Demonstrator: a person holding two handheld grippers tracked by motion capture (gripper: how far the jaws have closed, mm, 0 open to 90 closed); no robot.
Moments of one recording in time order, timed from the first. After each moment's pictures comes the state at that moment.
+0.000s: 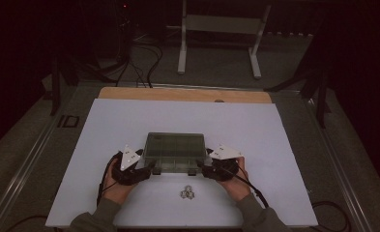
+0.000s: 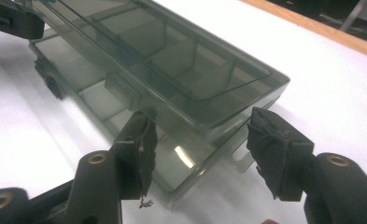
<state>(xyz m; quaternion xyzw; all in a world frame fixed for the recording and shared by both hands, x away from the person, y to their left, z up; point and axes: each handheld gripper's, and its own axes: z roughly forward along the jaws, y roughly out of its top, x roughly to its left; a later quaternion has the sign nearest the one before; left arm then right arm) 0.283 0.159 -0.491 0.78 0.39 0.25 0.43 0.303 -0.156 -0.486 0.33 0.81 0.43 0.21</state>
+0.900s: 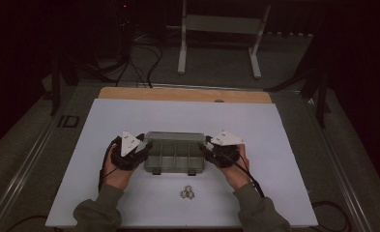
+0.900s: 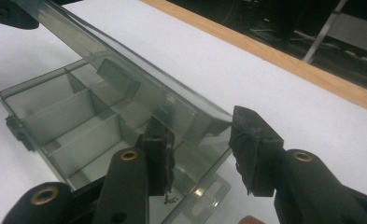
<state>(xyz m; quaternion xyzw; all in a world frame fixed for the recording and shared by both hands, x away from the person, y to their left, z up) 0.309 0.154 -0.456 0.76 0.39 0.30 0.43 0.326 -0.153 -0.454 0.34 0.79 0.44 0.25</state>
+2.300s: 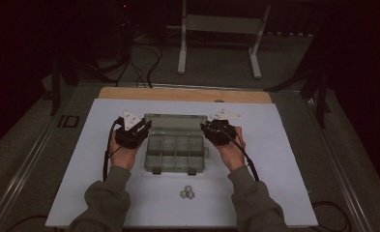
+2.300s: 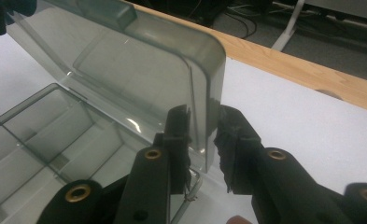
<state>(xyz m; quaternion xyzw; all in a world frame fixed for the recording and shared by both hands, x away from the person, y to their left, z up) 0.366 0.151 -0.448 0.73 0.45 0.30 0.43 0.385 -0.147 -0.441 0.42 0.77 0.42 0.23</state>
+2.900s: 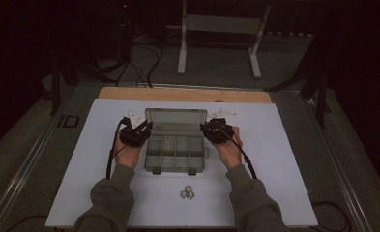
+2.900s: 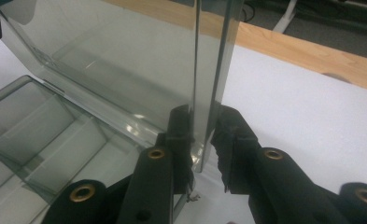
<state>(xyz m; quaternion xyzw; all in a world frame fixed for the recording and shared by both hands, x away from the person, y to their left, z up) 0.383 0.144 -0.468 0.74 0.47 0.30 0.39 0.403 -0.145 -0.461 0.44 0.77 0.40 0.22</state>
